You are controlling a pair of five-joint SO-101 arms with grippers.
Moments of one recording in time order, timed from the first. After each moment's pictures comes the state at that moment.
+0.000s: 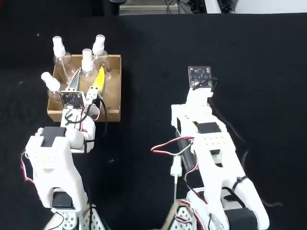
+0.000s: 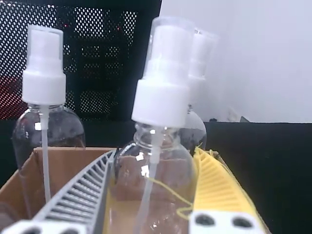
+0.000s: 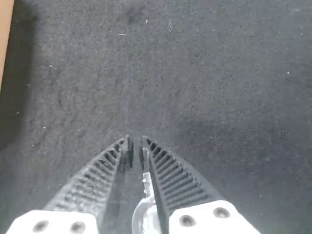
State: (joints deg) left arm -4.4 24.9 56.6 -79.7 1.8; right arm -5.8 -29.7 61.3 28.5 -3.5
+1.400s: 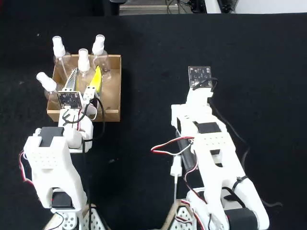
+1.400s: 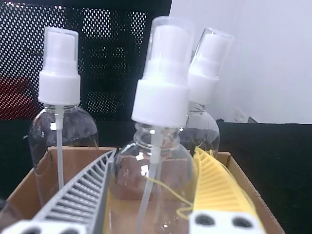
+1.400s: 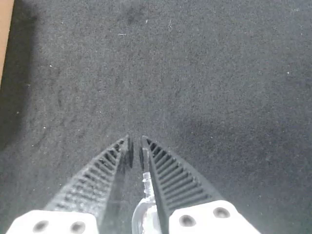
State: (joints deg) left arm -6.0 24.9 56.6 -79.7 1.4; right arm -5.8 -29.7 61.3 28.5 -3.5
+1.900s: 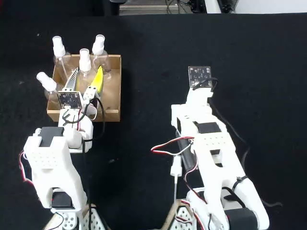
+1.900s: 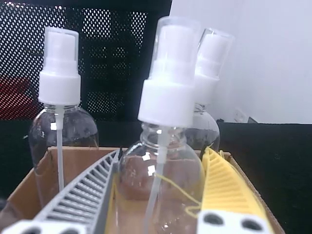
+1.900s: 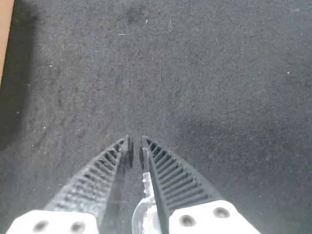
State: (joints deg) left arm -6.0 24.9 56.6 -79.7 1.4; right arm -5.8 -29.7 61.3 28.5 -3.5
